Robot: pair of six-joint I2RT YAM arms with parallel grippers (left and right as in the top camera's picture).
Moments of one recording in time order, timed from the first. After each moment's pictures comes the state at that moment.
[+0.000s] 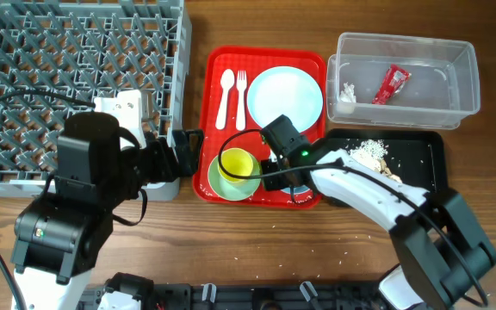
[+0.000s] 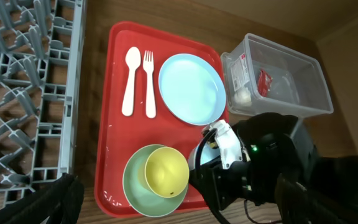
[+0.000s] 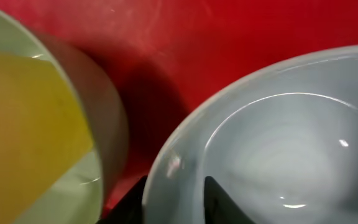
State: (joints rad) left arm -0.26 0.94 1.18 -0.92 0.22 -0.42; right arm 0.65 1.70 0.96 -0.53 -0.11 0.44
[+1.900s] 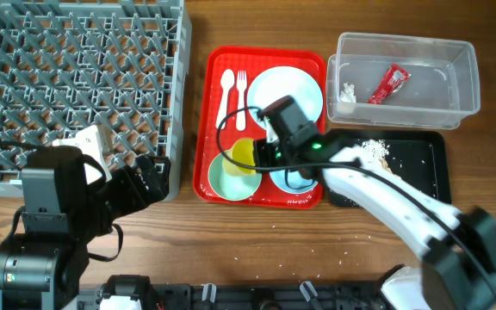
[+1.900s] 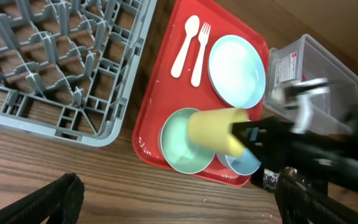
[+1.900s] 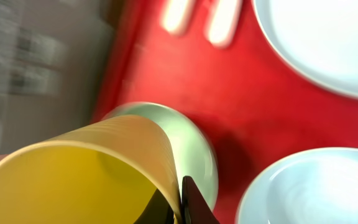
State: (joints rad) left arm -0.06 0.83 1.19 -1.20 0.23 -0.49; right arm 0.62 1.55 1.05 -0.49 -0.24 0.47
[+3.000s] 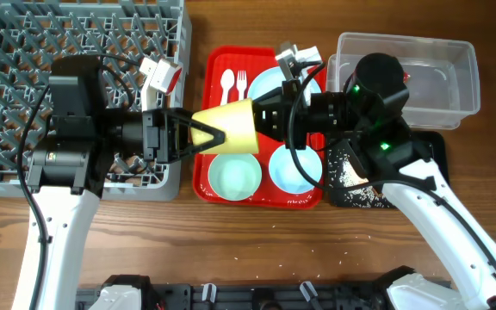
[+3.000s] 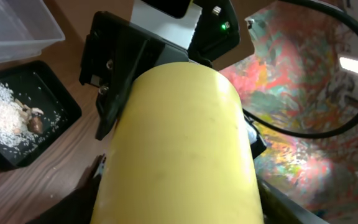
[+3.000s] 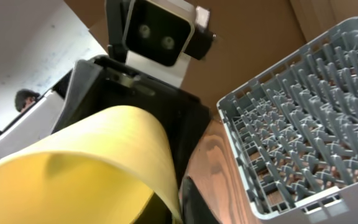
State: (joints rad) left arm -0.06 1.20 1.19 -0.60 1.54 -0.47; right arm 0.43 1.34 1.08 0.22 -1.15 0.60
